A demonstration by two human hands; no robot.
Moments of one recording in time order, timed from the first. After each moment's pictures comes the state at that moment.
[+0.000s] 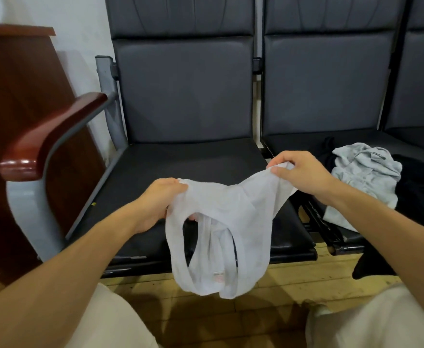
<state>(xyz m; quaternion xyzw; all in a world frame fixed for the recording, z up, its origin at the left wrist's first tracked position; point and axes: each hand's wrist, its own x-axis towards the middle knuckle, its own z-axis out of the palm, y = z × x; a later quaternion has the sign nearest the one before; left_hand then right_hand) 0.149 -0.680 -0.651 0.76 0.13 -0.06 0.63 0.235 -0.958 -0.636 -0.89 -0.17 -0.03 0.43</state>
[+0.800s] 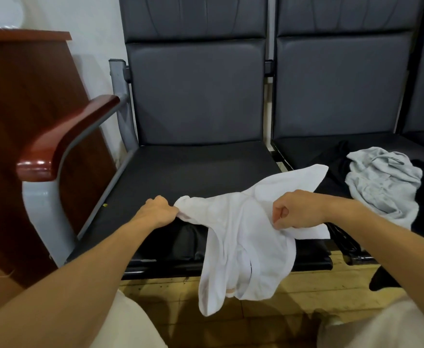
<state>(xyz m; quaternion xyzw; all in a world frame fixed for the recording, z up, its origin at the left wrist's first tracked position) 0.168 -0.646 -0.688 0.93 0.27 -0.10 0.25 0.227 -0.943 -0.655 -0.94 -0.27 0.20 0.05</state>
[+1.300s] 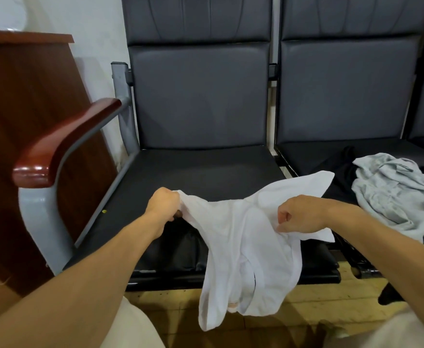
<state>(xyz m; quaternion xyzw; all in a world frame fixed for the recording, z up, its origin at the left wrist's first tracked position) 0.189 -0.660 -0.680 0.81 0.30 0.03 0.50 0.239 -0.933 -0.653 -0.95 -0.23 0.21 -0.04</state>
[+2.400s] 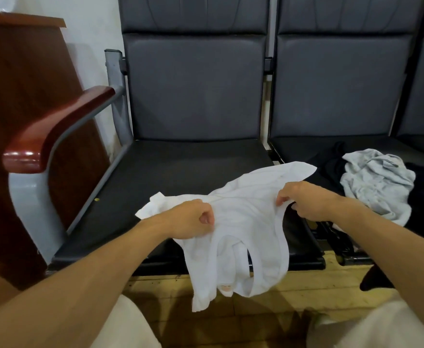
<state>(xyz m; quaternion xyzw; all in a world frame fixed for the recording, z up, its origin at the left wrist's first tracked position) 0.166 -0.692 -0.693 0.96 -0.09 -0.11 0.23 0.261 -0.971 -0.677 -0.96 -0.26 0.10 0.01</state>
